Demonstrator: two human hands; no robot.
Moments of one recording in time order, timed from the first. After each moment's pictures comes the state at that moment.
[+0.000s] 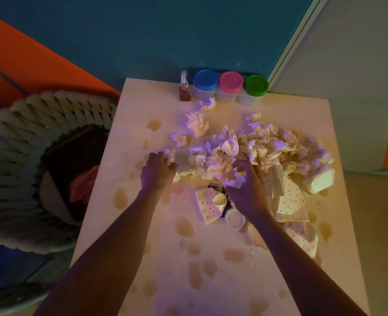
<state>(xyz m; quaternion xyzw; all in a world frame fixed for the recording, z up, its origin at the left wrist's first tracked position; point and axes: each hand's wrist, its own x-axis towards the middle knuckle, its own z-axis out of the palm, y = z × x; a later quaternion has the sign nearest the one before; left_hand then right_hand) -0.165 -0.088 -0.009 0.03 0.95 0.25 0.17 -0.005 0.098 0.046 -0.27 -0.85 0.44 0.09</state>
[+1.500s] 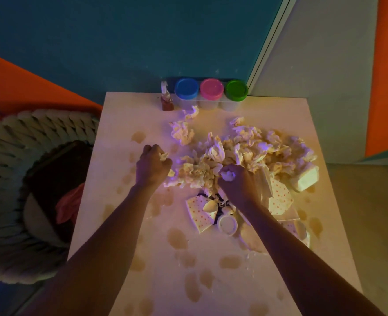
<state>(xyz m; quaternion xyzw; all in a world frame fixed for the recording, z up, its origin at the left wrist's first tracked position) -0.195 -0.055 0.014 0.12 0.95 0.27 0.12 -0.029 0.120 0.039 -0.37 -0.85 0.38 0.03</state>
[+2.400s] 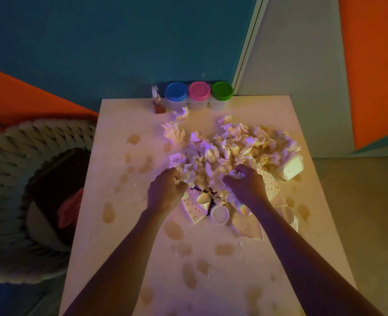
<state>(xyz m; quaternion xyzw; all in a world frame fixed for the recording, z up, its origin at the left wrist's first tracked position) -0.099 -0.055 0.035 0.19 0.94 0.24 0.17 0.019 0.134 0.064 -0.45 -0.78 0.43 0.03</state>
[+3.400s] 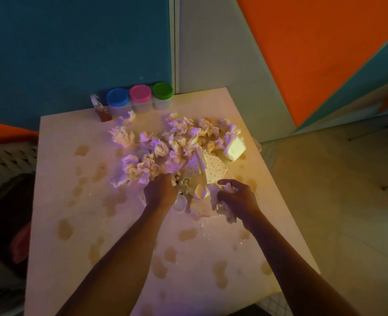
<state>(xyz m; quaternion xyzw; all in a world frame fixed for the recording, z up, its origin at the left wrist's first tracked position) -0.024 0.026 0.031 0.28 0.93 0.09 0.22 0.158 0.136 0.099 -0.53 -0.60 0.59 0.08</state>
